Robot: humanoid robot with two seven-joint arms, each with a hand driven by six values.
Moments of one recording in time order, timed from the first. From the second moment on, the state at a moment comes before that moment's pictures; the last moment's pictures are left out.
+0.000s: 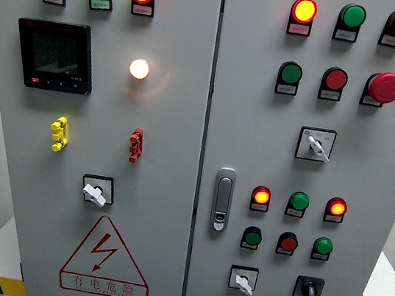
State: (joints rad) left arm -0.04 -0.09 0.02 -0.19 0.04 0.09 0.03; right arm -0.03 0.11 1.46 -0.02 -1.55 0.40 0.15
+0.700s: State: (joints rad) left arm -0.04 -0.09 0.02 -0.19 0.04 0.09 0.03; right arm -0.02 0.12 1.70 0.39 -1.63 0.41 0.15
